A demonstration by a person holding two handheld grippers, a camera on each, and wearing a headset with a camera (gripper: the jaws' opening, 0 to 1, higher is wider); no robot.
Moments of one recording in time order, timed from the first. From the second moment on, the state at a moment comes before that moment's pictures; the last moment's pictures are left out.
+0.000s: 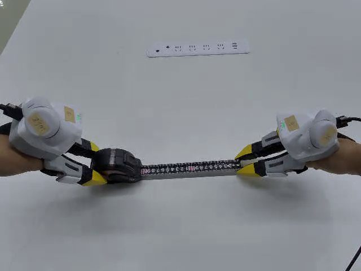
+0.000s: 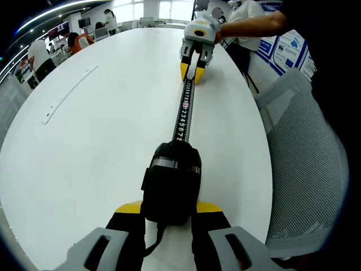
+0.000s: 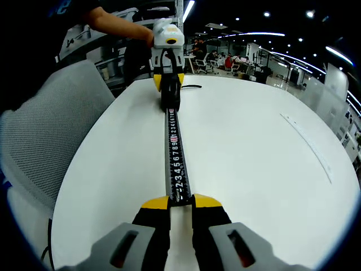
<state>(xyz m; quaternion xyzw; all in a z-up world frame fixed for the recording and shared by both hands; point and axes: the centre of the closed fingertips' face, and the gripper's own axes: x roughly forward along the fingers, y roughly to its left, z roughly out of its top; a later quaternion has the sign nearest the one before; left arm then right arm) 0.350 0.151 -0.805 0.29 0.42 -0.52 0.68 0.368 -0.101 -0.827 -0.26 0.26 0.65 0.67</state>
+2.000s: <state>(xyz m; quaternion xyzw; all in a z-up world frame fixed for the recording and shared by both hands) 0.349 0.147 -0.808 0.28 0.42 -0.52 0.69 0.367 -0.123 -0.828 -0.29 0.29 0.61 0.68</state>
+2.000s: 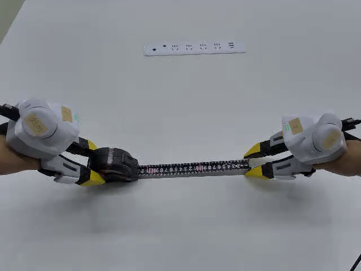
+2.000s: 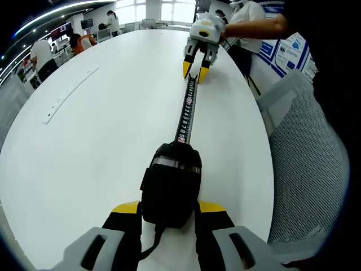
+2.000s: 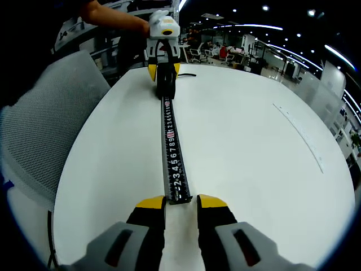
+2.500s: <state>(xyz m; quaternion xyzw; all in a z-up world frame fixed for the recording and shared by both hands) 0.344 0.154 -0.804 0.22 0.40 -0.49 0.75 0.366 -0.134 -0.825 -0.29 0.29 0.59 0.69</state>
